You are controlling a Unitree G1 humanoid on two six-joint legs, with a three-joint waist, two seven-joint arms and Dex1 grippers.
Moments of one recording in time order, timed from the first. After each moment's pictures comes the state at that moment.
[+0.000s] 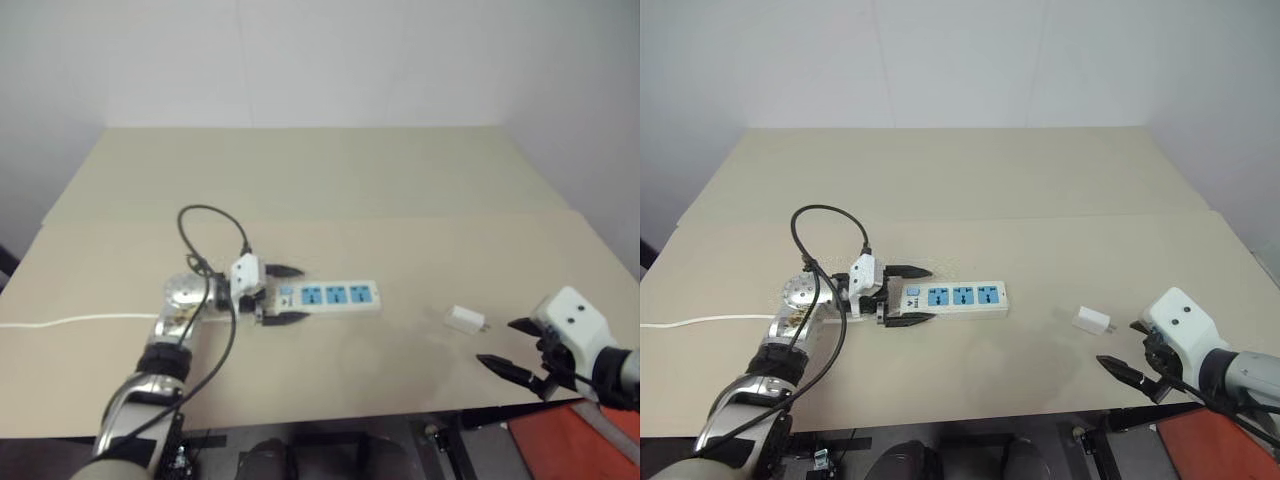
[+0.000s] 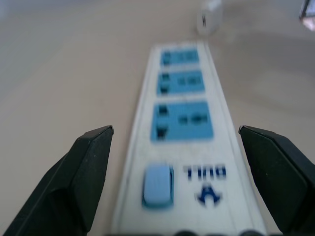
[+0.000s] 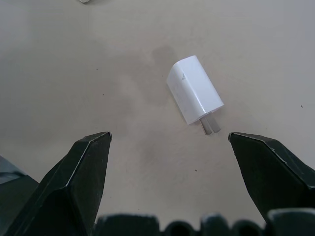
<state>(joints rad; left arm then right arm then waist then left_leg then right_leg) -0.61 0.40 -0.01 0.62 -0.22 -0.33 -1.38 0.29 -0.95 -0.52 -0.70 0.41 0.89 0.83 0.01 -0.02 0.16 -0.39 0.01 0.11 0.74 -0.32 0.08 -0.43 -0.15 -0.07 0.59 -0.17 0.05</state>
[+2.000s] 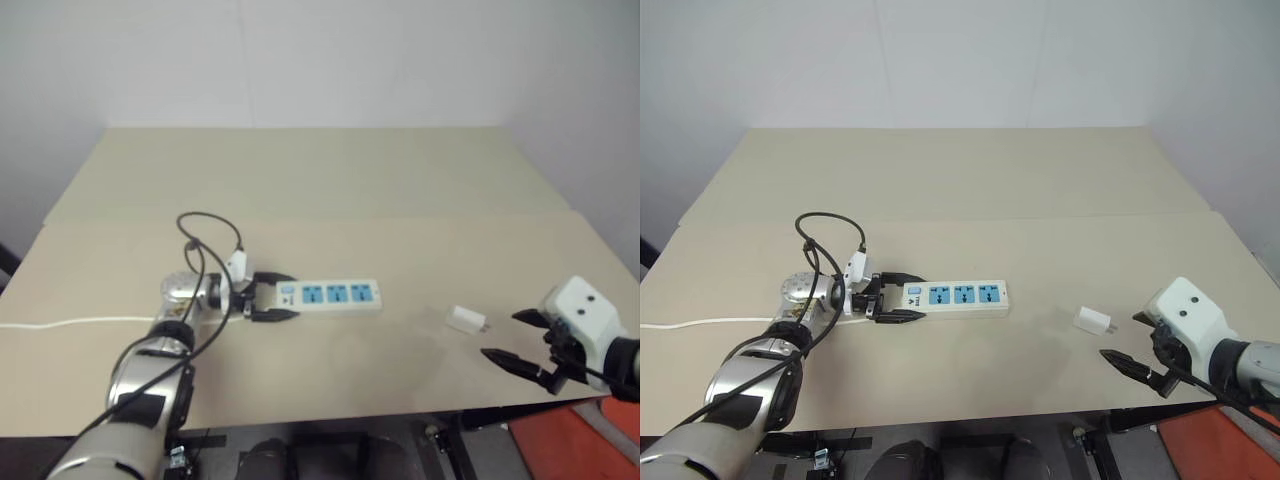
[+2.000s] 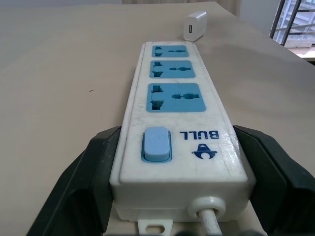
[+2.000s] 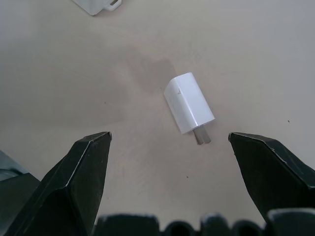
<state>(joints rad) -0.87 0.39 -0.01 1.25 -0.23 -0.56 -1.61 0.27 -1.01 -0.57 -0.71 0.44 0.91 0.87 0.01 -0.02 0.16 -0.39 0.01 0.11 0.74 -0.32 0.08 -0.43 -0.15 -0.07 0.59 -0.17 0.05</state>
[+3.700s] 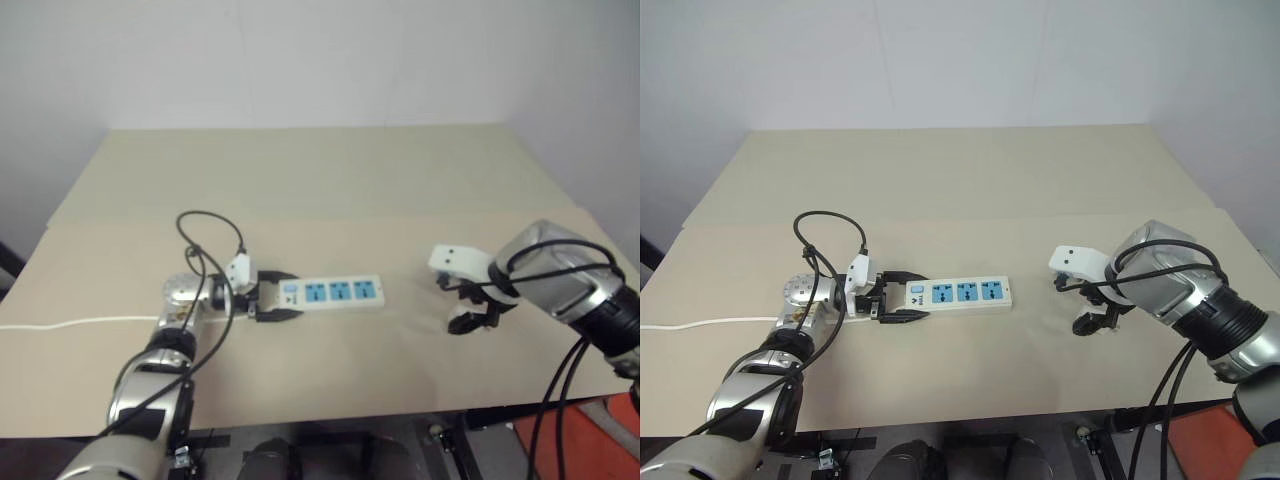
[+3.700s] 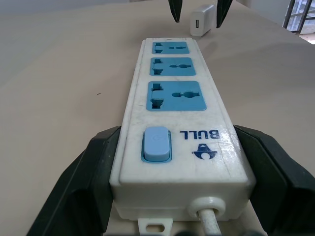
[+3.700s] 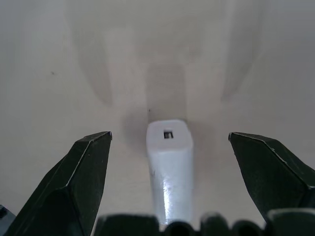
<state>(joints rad) -0.78 0.37 0.02 1.06 -0.16 -0.52 -1.54 -0.93 -1.07 0.77 -0.07 -0.02 1.08 1.29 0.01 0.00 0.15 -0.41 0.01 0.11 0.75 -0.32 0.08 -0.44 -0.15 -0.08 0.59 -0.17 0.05</state>
